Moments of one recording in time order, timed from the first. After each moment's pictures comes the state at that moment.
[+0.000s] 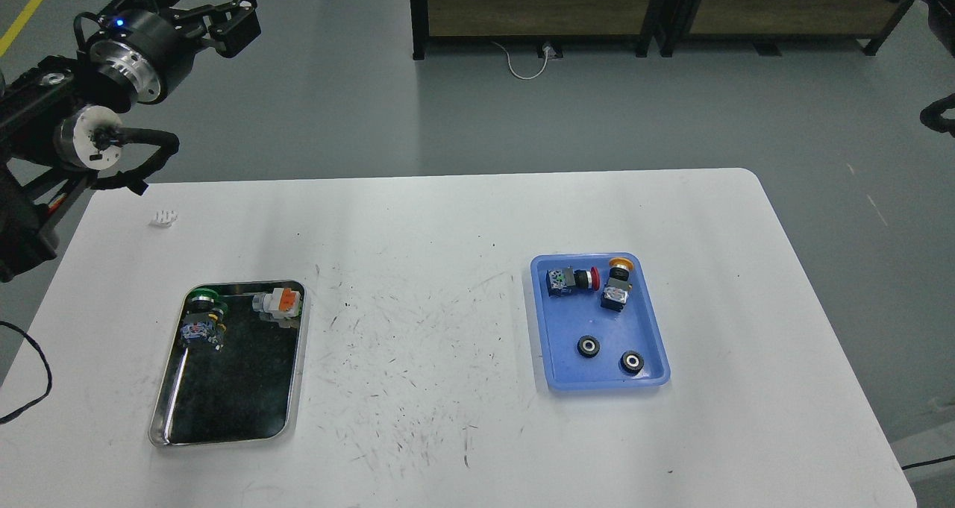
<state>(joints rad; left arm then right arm) -1.07 0.47 -0.53 -0.84 0.25 0.04 -0.05 1.16 -0.68 0.53 0.40 -0.20 0.24 0.06</state>
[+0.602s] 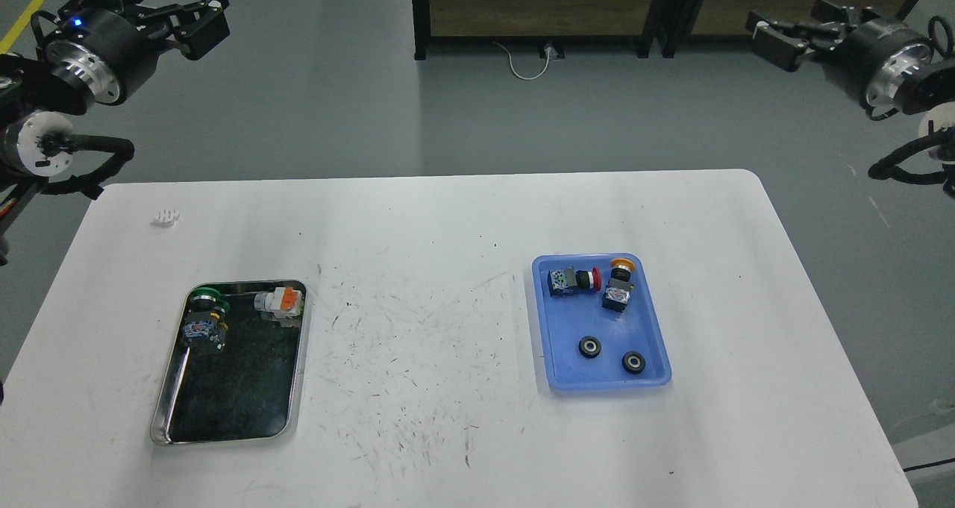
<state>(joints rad) -1.05 0.57 -0.51 -0.83 0.25 -0.08 -0.09 1.06 -0.69 0.38 0.65 -0.18 0.35 0.06</state>
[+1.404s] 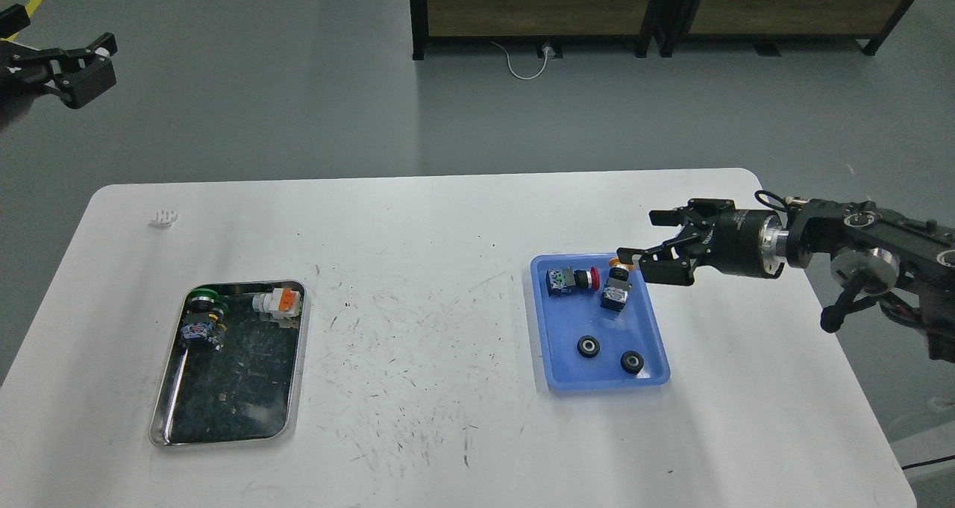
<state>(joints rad) -0.97 0.81 -0.39 -0.84 0.37 -0.16 -0.18 0.91 -0.72 0.06 0.96 -0.33 0.57 0.05</state>
